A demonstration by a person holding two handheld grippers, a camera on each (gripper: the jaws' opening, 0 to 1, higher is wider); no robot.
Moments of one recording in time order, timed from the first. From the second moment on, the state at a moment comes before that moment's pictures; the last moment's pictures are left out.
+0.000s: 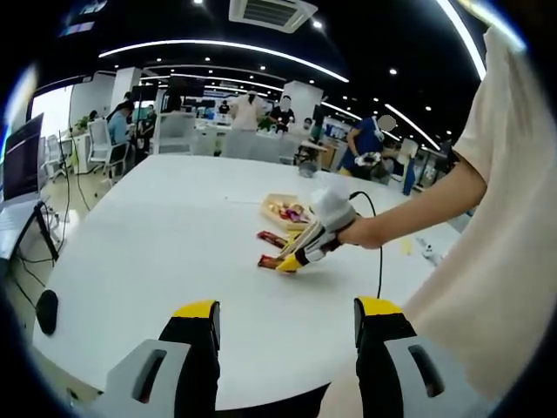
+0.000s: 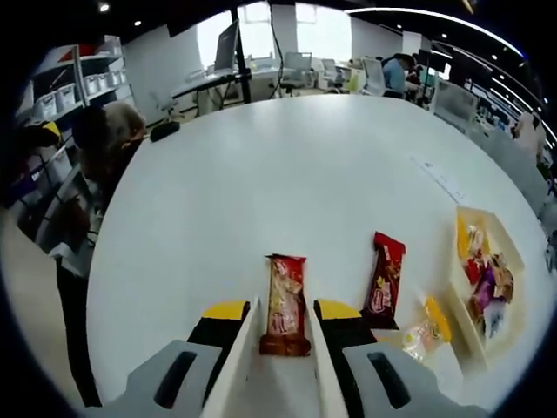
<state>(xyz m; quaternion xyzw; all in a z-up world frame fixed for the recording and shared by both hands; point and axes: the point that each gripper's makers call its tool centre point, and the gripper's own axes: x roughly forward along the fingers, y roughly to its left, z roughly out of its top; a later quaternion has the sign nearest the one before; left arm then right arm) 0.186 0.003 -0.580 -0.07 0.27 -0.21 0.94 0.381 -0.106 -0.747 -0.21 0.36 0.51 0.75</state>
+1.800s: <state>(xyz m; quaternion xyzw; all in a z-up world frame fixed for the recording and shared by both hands) 0.203 -0.019 -0.577 -0.07 0.25 -0.27 0.93 0.410 -0.123 -0.681 -0.19 0.34 0.45 0.80</state>
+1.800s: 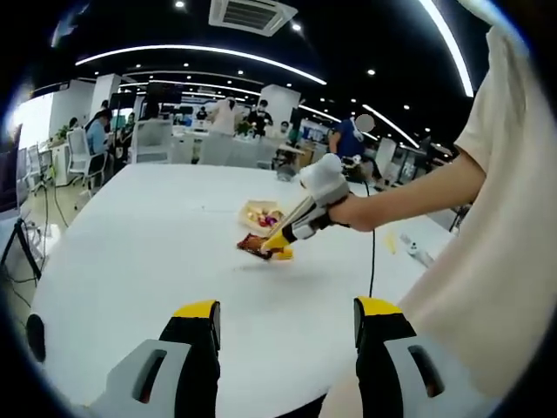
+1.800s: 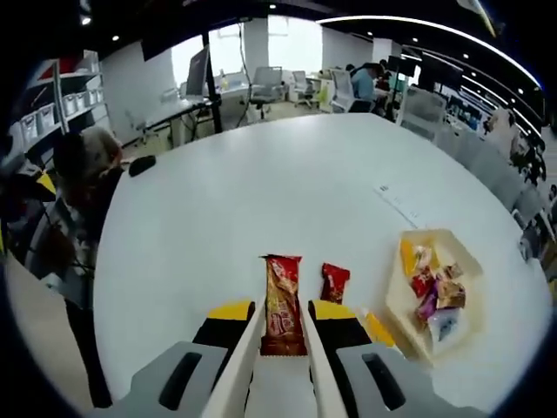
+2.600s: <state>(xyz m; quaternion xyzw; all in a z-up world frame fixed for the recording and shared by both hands) 0.222 -0.046 -0.575 -0.04 0.23 -0.37 0.90 0.463 -0.201 -0.599 -0.15 0.29 0.35 0.88</state>
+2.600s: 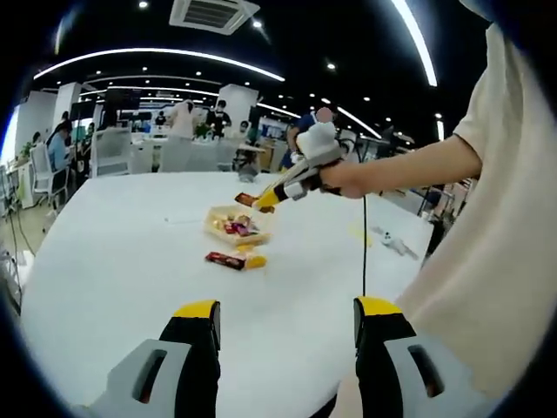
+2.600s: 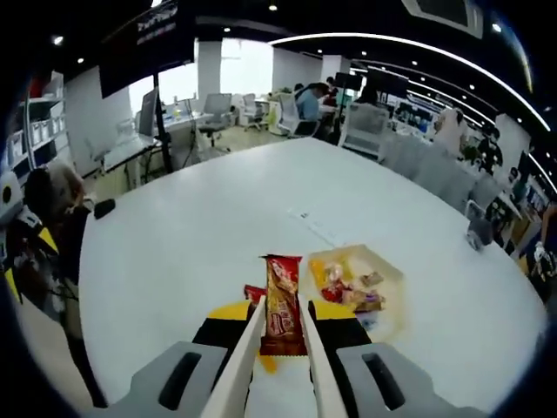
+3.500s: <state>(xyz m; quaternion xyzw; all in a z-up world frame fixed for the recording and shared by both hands) 0.225 -0.035 -0.571 -0.05 0.22 -0.35 0.91 0.513 -0.227 -0.571 -0.20 0.28 0.34 0.88</state>
